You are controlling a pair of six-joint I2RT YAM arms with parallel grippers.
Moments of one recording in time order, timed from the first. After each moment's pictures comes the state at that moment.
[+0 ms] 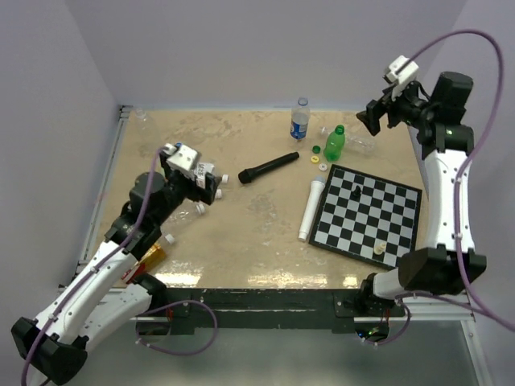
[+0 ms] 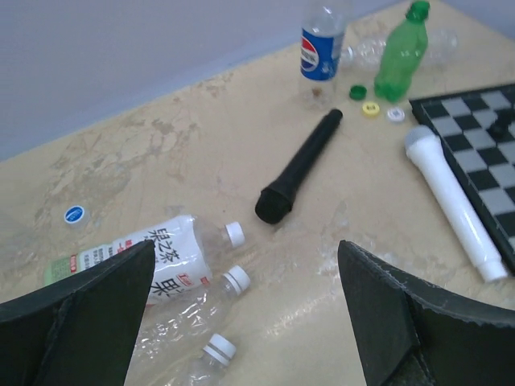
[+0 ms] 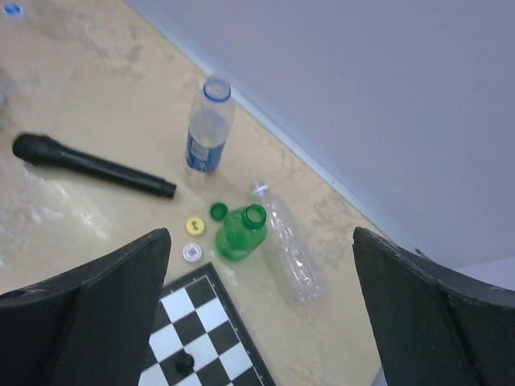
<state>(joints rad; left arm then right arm) -0.56 0.79 0.74 -0.12 -0.05 0.06 -0.16 1.47 1.71 -0.62 -0.68 -0.57</state>
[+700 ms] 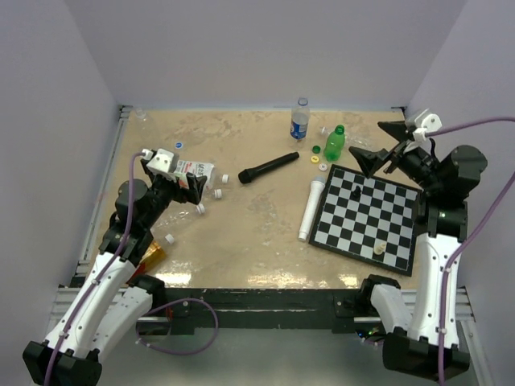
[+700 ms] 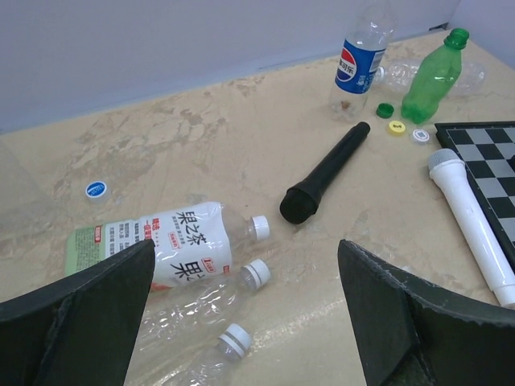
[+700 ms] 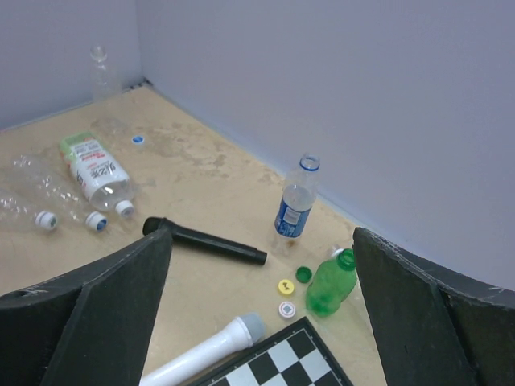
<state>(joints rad) -0.30 0.70 0.66 -0.07 0.10 -0.04 -0.24 0.88 1.12 -0.14 -0.94 -0.08</state>
